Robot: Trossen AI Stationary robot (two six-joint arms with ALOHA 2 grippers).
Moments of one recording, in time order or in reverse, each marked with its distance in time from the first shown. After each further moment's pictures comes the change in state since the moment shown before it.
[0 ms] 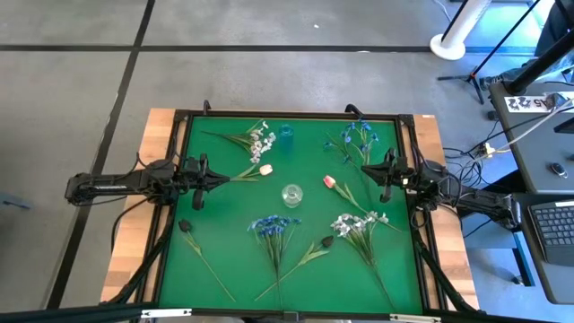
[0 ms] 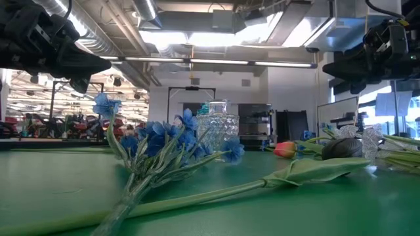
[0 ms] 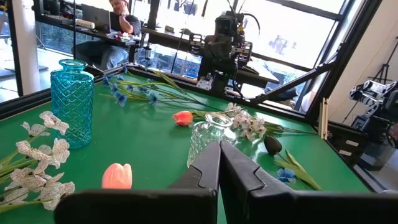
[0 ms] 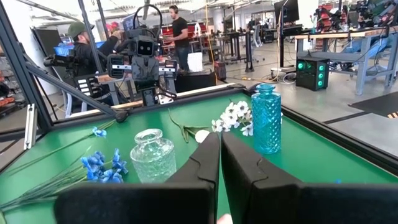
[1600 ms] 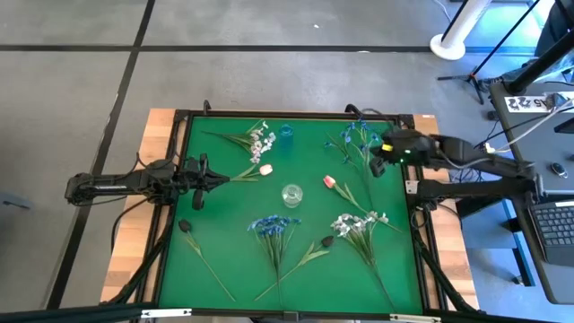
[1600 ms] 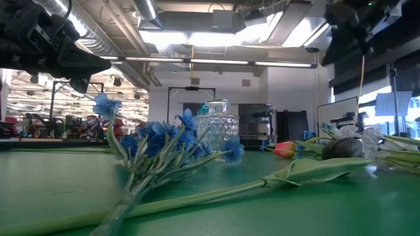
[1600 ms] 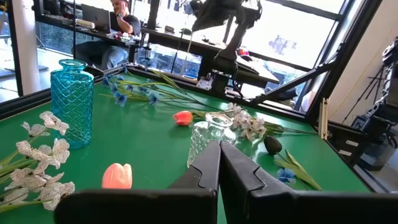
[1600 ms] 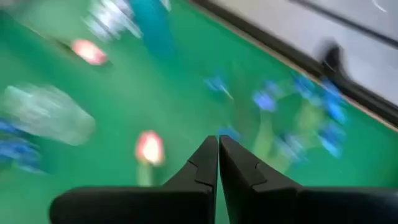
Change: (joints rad) left arm 0.000 0.000 0.000 0.000 0.000 0.000; right arm 0.000 0.832 0.916 -0.982 0.333 0.370
